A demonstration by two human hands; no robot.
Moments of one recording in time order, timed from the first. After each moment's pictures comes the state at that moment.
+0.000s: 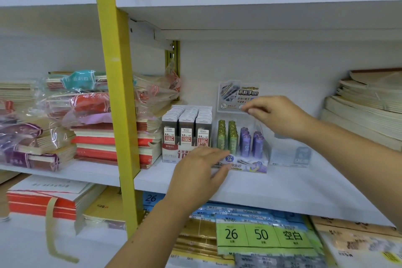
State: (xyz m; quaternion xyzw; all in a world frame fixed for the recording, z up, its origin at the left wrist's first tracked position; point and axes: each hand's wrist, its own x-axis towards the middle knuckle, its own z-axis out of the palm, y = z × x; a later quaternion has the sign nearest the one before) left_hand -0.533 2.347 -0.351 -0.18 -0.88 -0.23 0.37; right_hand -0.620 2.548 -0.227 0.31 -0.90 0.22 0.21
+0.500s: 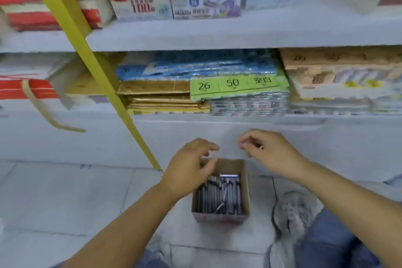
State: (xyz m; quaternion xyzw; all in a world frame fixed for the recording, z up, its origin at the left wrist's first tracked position) left_hand -0.395 2.395 -0.566 -0.15 -0.93 -0.34 0.08; right_hand -0.447 2.623 -0.540 0.17 -0.88 0.44 -0.10
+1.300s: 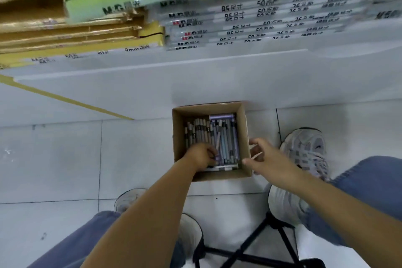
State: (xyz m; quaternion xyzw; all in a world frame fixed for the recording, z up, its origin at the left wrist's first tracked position) left_hand -0.436 2.432 -0.808 0.09 -0.80 -0.35 -0.48; right_hand -0.409 2.648 -0.739 -0.10 -0.81 0.43 -0.38
